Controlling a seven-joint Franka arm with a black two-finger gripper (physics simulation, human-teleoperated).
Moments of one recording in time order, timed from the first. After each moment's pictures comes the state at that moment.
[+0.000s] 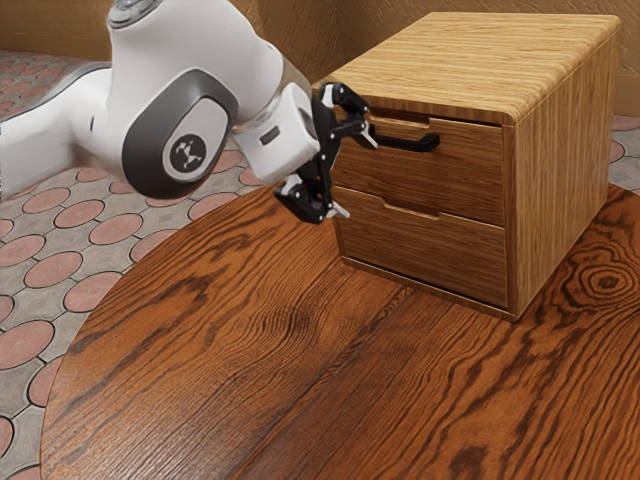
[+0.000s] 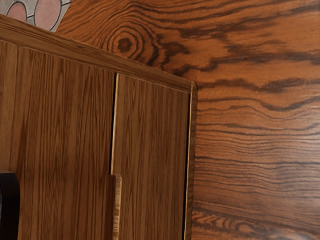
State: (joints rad) arm -0.48 -0.07 0.34 -1.68 0.05 2.24 1.40
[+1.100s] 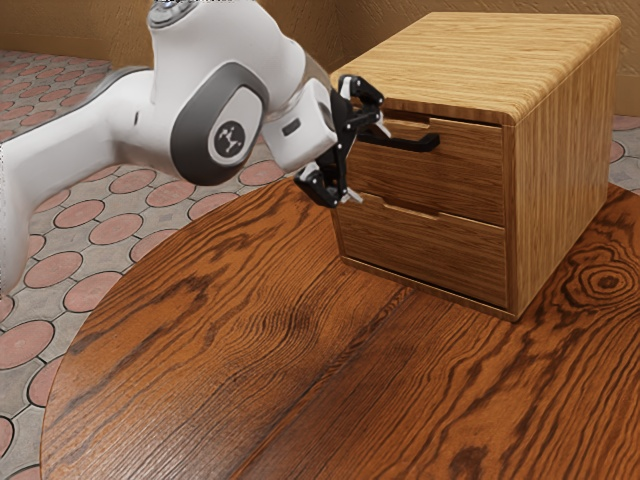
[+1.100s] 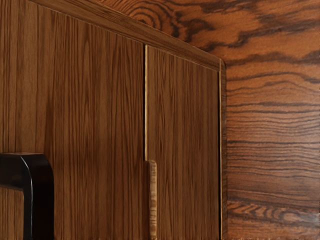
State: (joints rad) arm -0.42 0.08 0.35 -1.55 -0.04 2.26 1.54
